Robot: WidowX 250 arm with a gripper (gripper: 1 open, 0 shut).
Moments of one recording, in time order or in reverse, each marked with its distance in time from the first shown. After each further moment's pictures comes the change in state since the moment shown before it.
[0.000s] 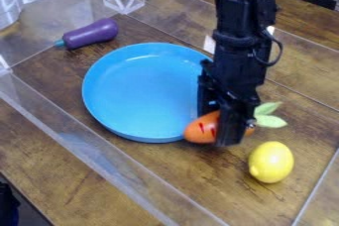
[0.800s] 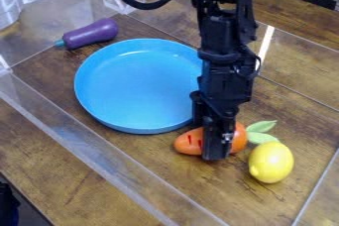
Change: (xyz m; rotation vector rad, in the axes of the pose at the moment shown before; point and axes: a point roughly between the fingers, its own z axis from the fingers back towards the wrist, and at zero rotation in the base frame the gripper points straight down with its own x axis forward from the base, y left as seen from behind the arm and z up) arm -0.014 0.015 -0.021 -0.047 -0.020 -0.190
